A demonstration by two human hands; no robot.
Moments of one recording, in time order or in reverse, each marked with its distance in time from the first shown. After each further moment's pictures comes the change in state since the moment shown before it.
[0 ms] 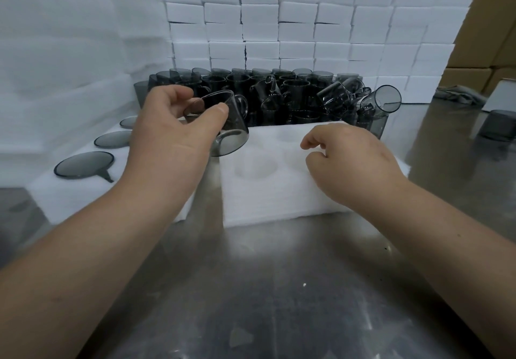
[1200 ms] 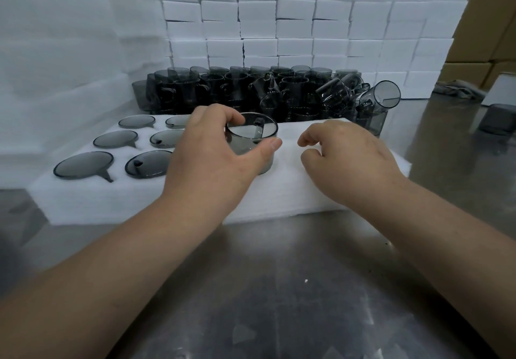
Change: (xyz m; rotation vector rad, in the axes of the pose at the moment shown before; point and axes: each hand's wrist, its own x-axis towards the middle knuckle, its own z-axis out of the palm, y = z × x) left_hand -0.020 -0.007 0.020 0.422 -0.154 0.226; right_hand -0.001 -0.004 0.002 -0.038 0.033 -0.032
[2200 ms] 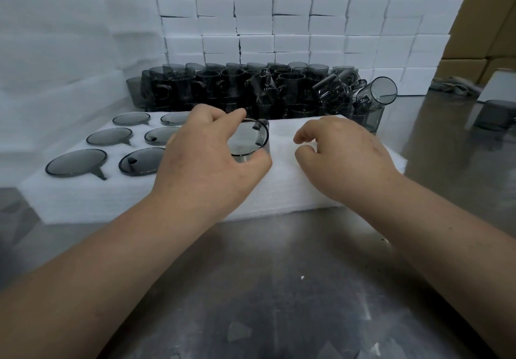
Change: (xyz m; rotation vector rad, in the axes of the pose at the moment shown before) left_hand -0.003 0.003 -0.006 0.179 -0.097 0.009; right_hand -0.001 -0.001 0.000 0.006 0.007 -0.025
